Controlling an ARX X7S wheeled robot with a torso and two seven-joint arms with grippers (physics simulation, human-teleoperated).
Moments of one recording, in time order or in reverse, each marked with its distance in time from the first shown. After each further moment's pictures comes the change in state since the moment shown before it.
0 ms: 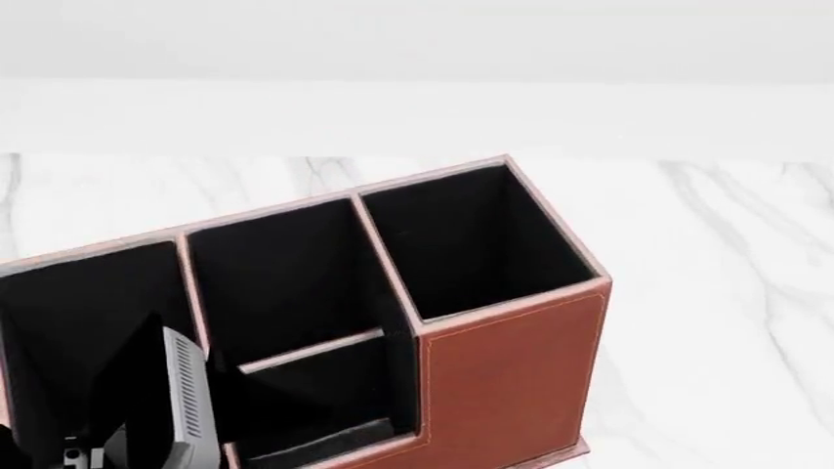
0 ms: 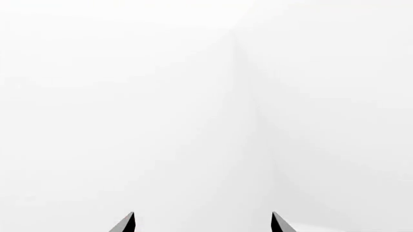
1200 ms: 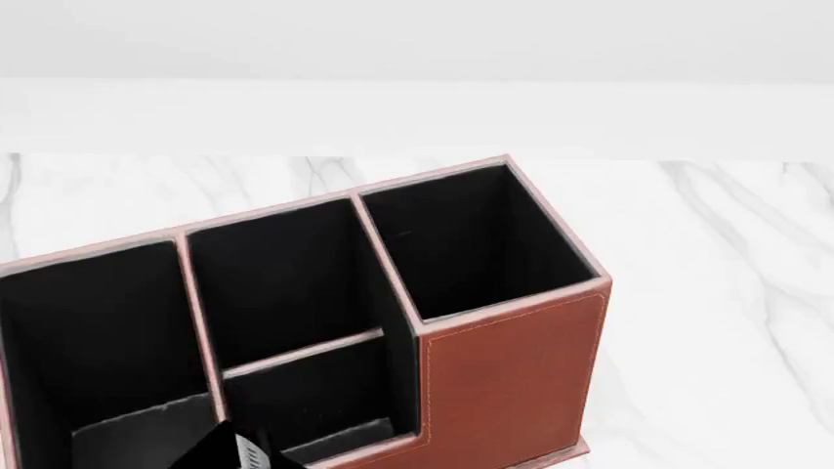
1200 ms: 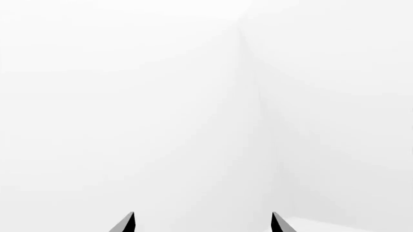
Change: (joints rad) left arm 0.108 0.025 0.135 0.120 0.074 -0.005 -0.141; right arm 0.013 0.074 -0.036 0.018 0.025 0.013 0.060
